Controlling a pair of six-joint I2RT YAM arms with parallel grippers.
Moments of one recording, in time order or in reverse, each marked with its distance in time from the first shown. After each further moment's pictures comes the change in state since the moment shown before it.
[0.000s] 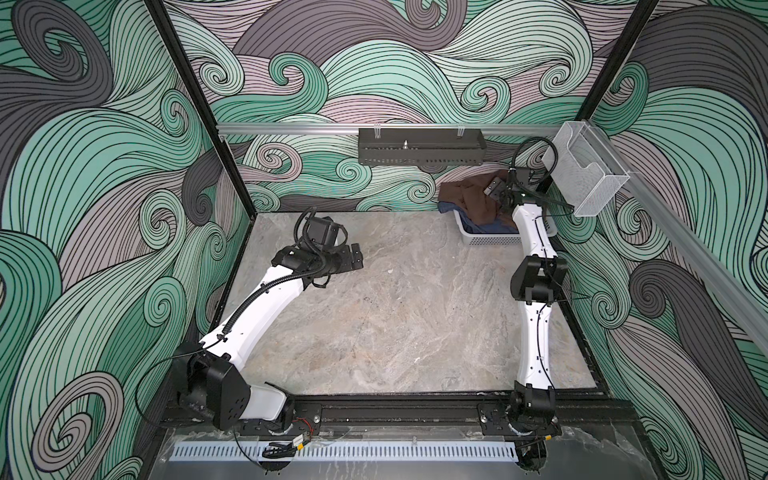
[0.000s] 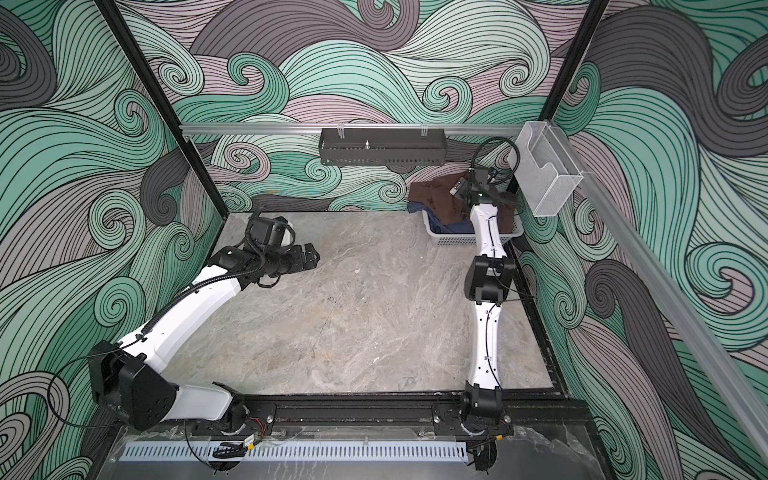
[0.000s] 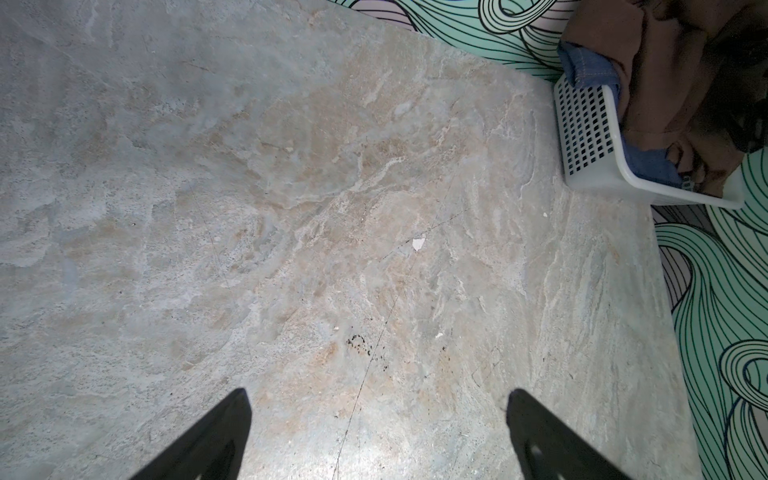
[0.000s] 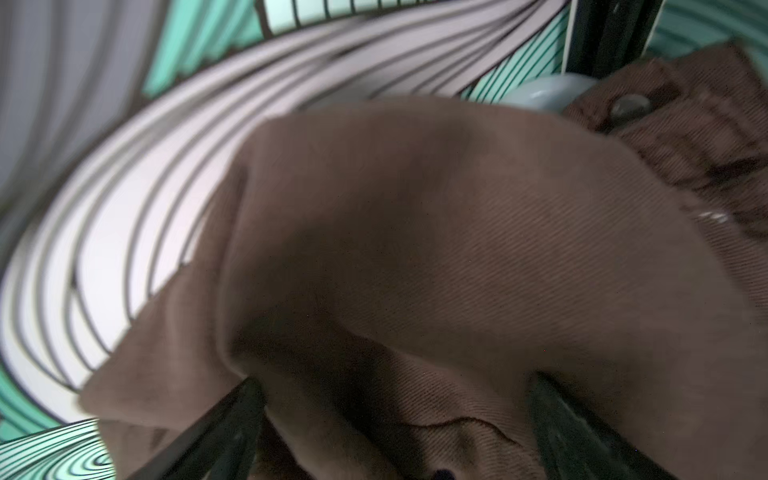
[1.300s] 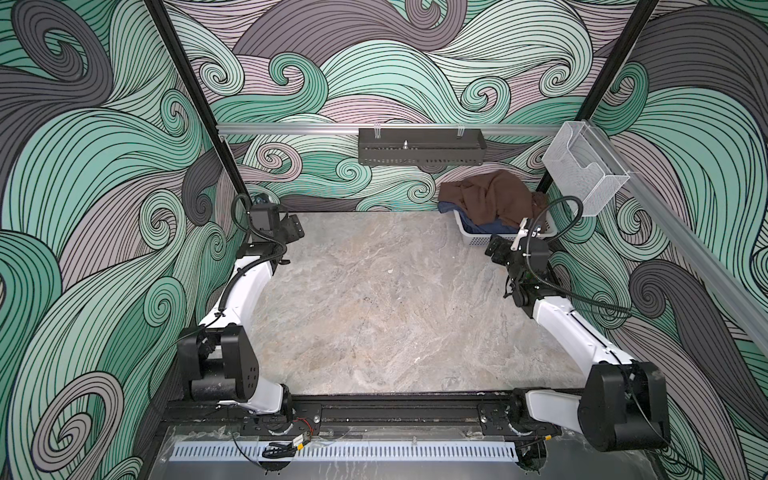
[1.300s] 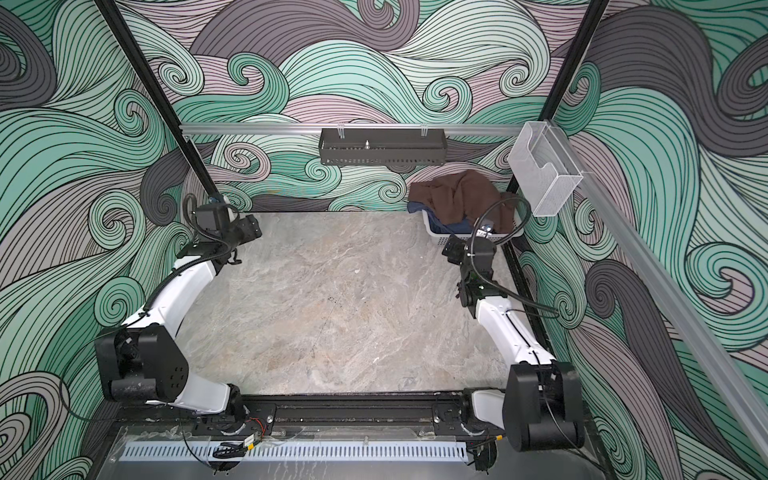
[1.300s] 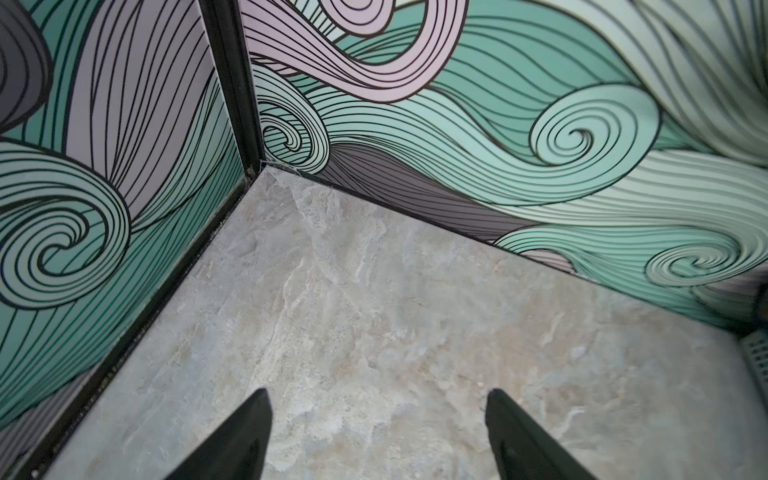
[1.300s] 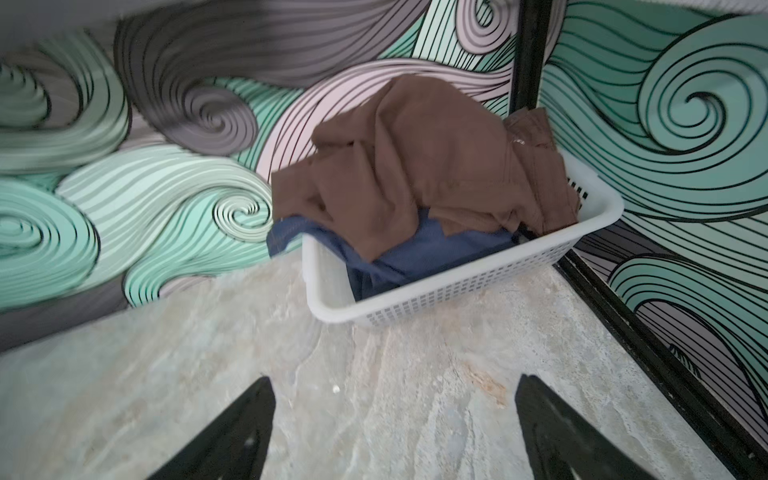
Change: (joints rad) left arm 0.431 0.083 -0.019 0.397 -0.106 0.197; right arm 0.157 -1.349 -1.783 0.703 0.100 -0.224
